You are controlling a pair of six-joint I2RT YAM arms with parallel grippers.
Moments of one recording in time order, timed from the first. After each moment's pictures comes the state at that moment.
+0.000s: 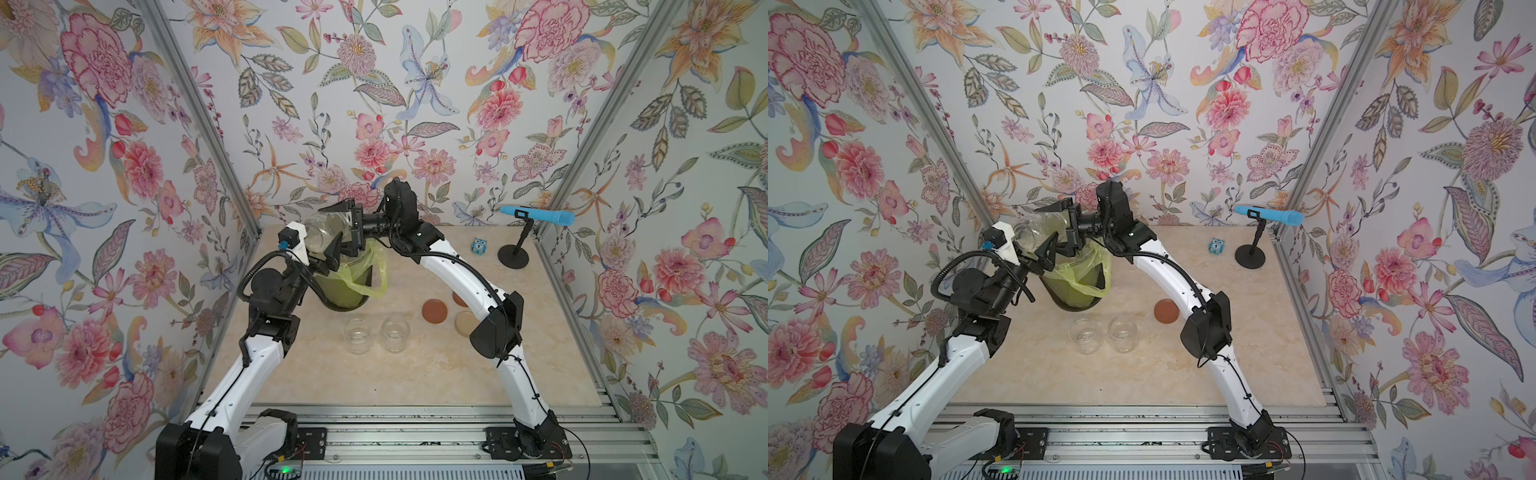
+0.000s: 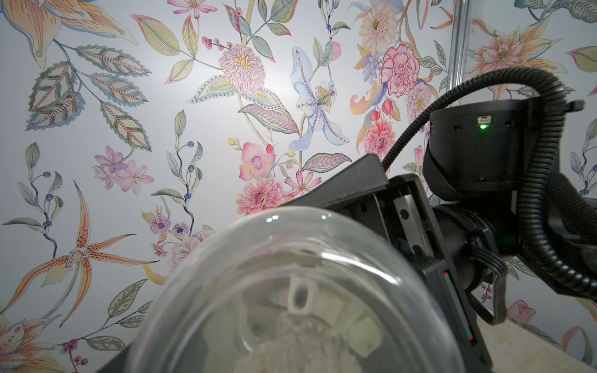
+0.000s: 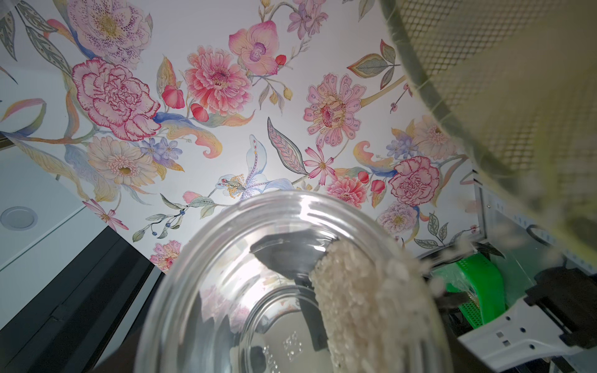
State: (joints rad) left arm -0.19 1.10 0.77 0.66 0.23 -0.09; right arm 0.75 2.32 2.48 -0.18 -0.91 2.01
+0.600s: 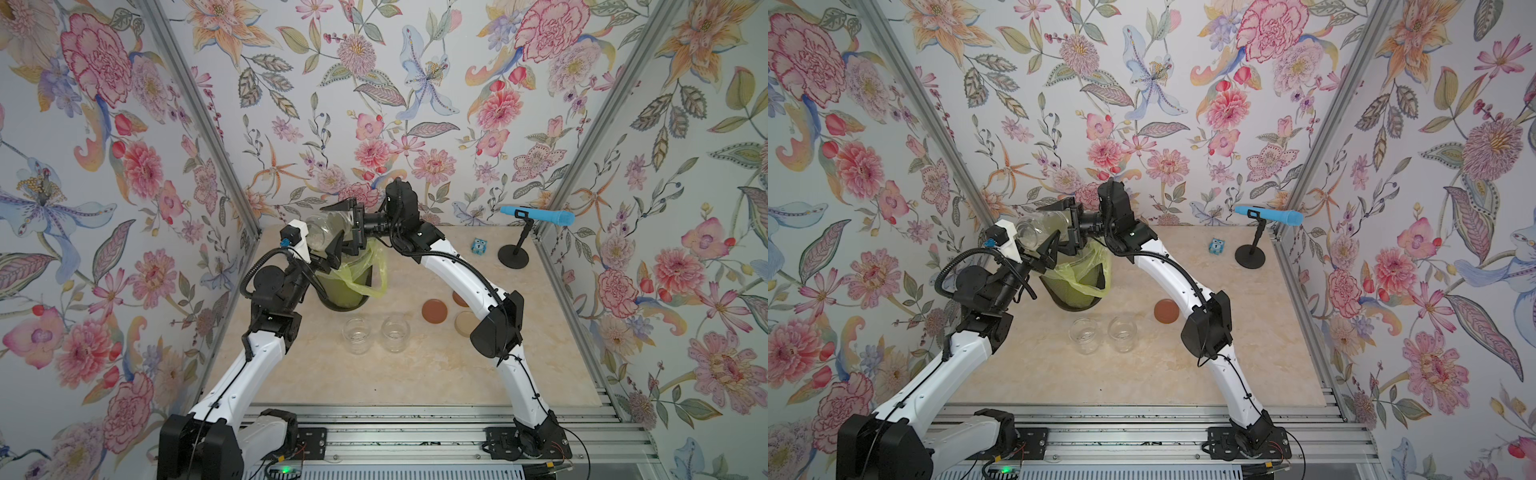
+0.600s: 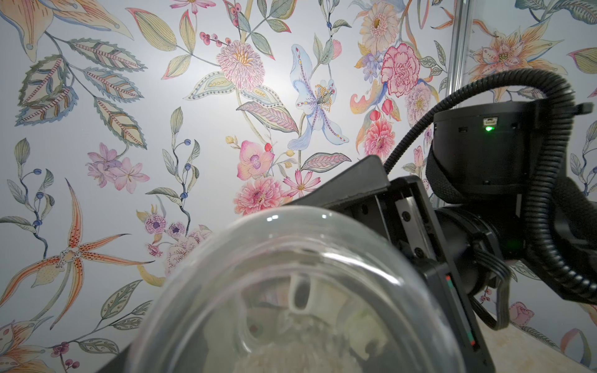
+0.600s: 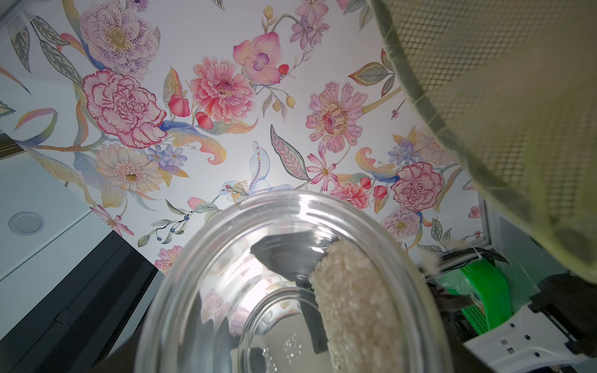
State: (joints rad) left arm -0.19 1.13 0.78 0.67 0.24 -0.10; right arm 0.74 2.32 2.47 -0.17 -0.90 2.01
